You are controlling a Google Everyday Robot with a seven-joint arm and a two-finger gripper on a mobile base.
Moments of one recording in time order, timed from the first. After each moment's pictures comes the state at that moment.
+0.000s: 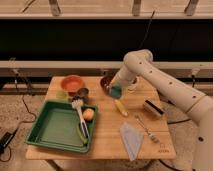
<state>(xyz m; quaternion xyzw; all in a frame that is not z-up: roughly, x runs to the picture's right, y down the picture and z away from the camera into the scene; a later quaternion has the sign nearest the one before) 0.071 -0.003 0.831 -0.12 -0.27 -0.49 0.82</state>
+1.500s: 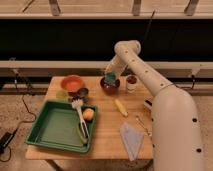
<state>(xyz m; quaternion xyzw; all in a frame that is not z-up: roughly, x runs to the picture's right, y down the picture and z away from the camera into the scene) 0.055 -0.084 0.920 -0.09 -0.23 -0.51 0.83</state>
